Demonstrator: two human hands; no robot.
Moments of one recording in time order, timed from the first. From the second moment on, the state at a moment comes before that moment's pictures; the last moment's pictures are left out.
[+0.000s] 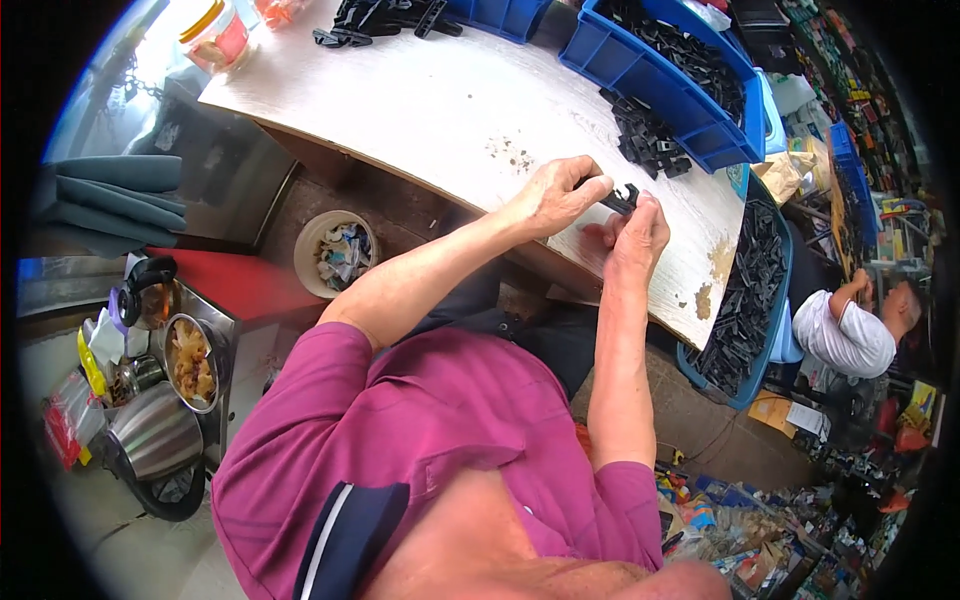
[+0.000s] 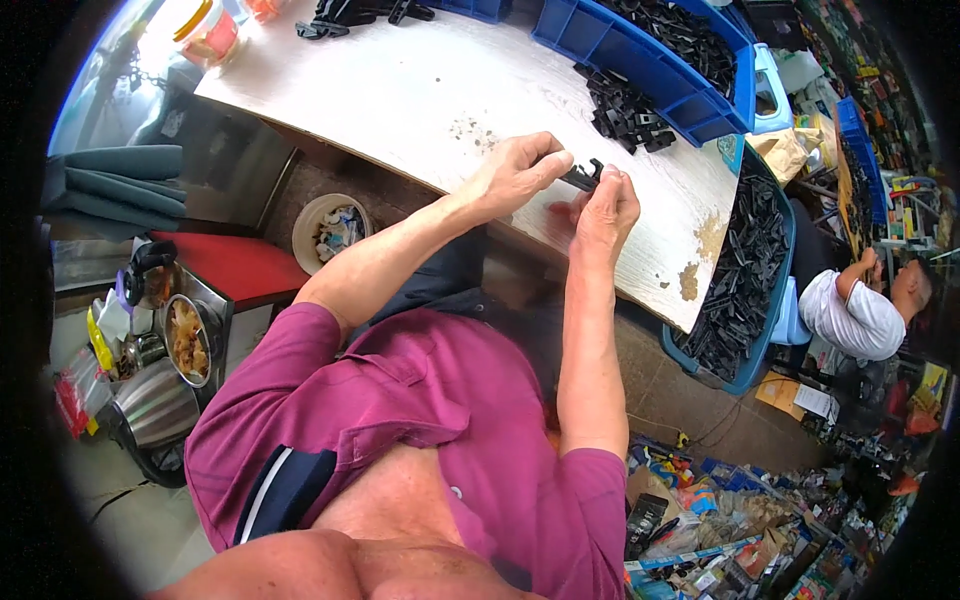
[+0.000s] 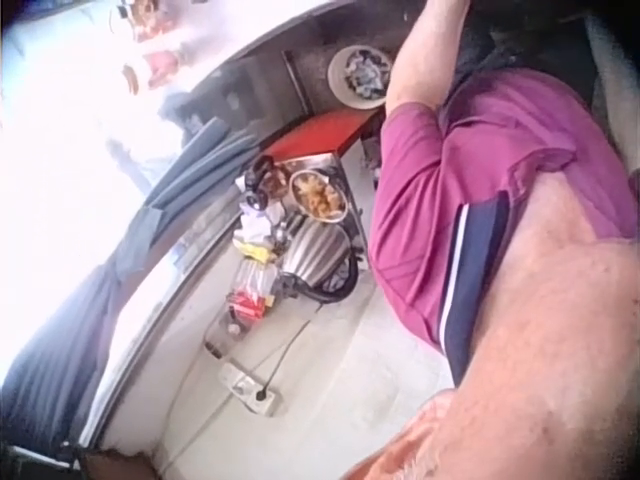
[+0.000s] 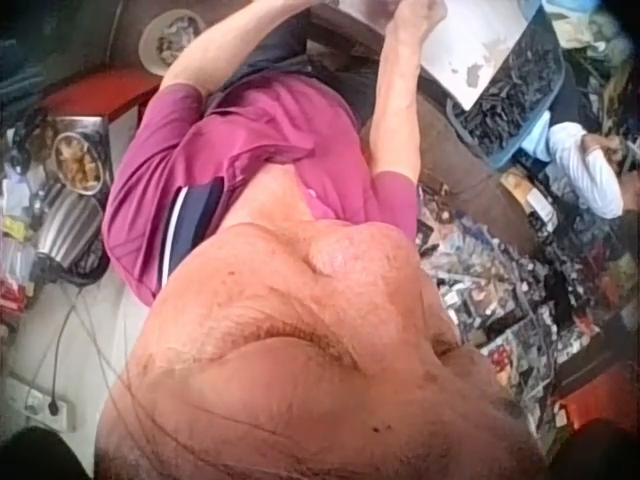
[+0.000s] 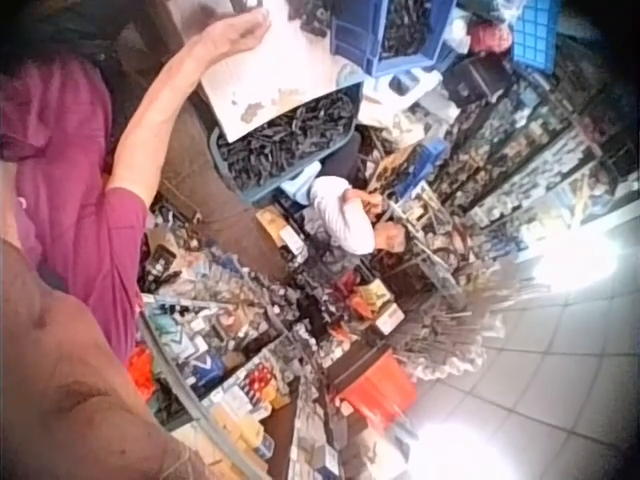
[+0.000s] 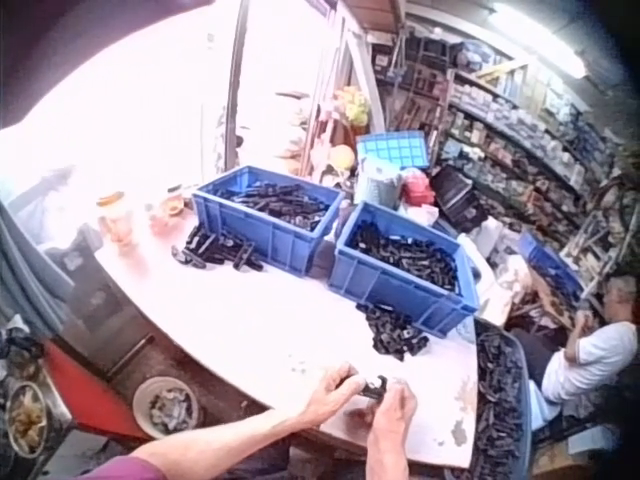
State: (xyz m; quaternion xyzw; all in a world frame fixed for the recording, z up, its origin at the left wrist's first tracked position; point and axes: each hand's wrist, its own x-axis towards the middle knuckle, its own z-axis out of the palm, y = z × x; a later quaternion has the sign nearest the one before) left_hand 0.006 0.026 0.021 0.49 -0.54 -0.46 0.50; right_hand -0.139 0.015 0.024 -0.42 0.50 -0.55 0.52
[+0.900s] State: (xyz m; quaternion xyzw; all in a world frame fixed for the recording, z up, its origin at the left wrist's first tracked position) left_hand -0.056 0.027 0.006 0.50 -0.60 -0.22 0.58; right_hand -0.149 0.015 0.011 -0.47 0.50 -0.59 0.43
